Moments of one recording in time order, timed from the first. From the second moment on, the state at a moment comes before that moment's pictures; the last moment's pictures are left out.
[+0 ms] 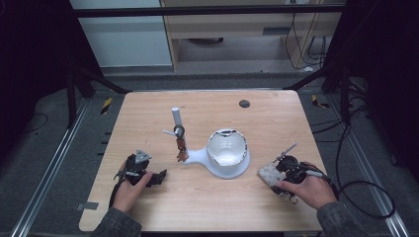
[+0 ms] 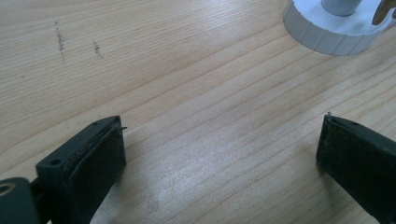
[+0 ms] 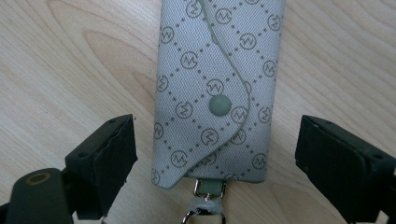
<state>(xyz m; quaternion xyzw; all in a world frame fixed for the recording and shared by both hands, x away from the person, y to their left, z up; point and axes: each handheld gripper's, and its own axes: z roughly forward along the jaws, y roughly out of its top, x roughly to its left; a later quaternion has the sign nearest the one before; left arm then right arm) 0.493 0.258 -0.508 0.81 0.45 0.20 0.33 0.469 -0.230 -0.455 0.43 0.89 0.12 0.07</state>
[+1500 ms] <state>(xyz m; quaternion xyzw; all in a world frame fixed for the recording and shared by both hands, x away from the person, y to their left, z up) 0.492 0.255 -0.509 0.81 0.44 0.20 0.33 0.465 -0.222 -0.442 0.40 0.91 0.10 0.08</state>
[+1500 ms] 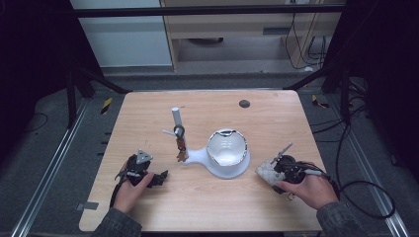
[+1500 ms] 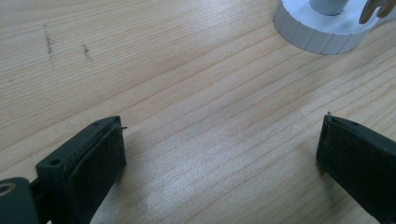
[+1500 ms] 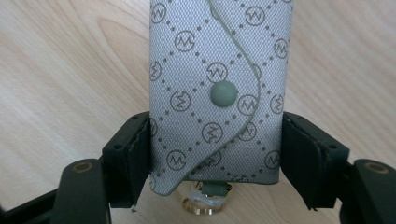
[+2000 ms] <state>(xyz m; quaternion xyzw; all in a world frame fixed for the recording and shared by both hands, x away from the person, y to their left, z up) 0.491 0.255 -0.508 0.81 0.44 0.20 0.33 0.469 -0.196 -0.394 0.34 0.93 0.10 0.10</state>
